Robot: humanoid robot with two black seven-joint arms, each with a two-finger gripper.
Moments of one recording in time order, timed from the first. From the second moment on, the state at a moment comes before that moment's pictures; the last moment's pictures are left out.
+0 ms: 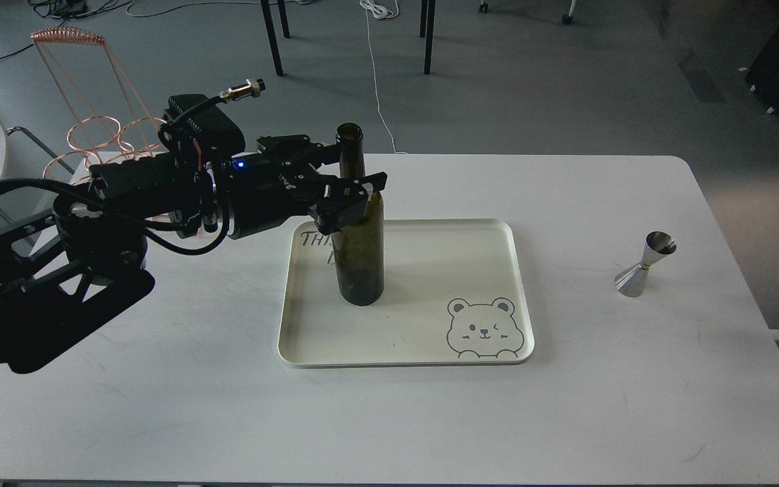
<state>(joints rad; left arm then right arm) -0.76 0.58 -0.71 -1.60 1.97 -0.31 -0.15 0.84 -0.61 0.70 0.41 0.14 0.47 0.49</state>
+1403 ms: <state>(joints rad) -0.91 0.95 -0.83 -1.22 1.72 -0.24 -0.22 0.87 -0.63 0.69 0.41 0.14 0.46 0.49</state>
